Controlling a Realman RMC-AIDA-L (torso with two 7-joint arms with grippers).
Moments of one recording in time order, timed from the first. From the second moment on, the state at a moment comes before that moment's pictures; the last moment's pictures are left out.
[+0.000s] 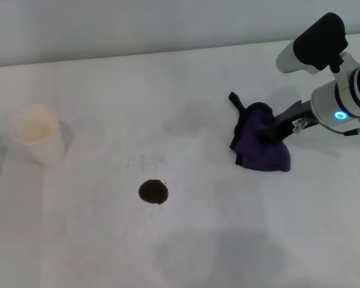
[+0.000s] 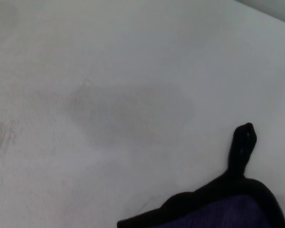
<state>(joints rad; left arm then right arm) -0.30 -2.08 2.81 0.22 -1.46 1.32 -0.42 0.56 2.01 -1.38 -0.90 0.70 1.04 -0.79</state>
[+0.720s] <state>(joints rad) -0.30 -2.08 2.81 0.22 -1.46 1.33 -0.42 0.59 2.02 -1.51 -1.00 1.02 1.27 -0.96</state>
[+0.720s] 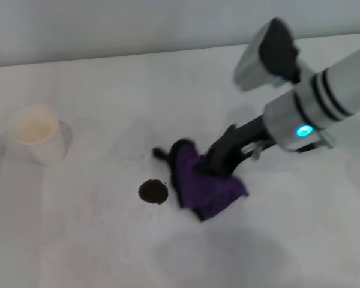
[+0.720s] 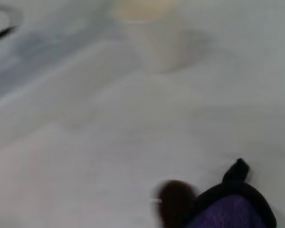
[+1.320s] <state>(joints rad) -0.30 -2.08 2.81 0.22 -1.46 1.33 -0.42 0.58 2.03 -1.93 -0.88 1.34 0.83 -1.19</state>
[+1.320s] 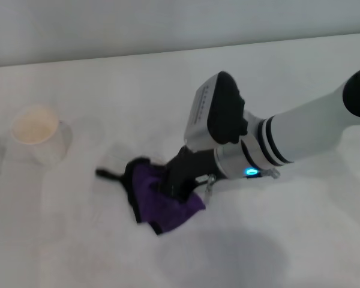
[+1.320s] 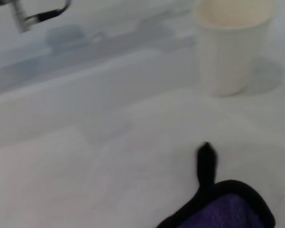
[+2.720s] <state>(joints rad) -0.30 -2.08 2.81 0.22 -1.47 1.35 -0.42 0.59 2.02 -1.91 -0.73 1.63 0.59 -1.42</state>
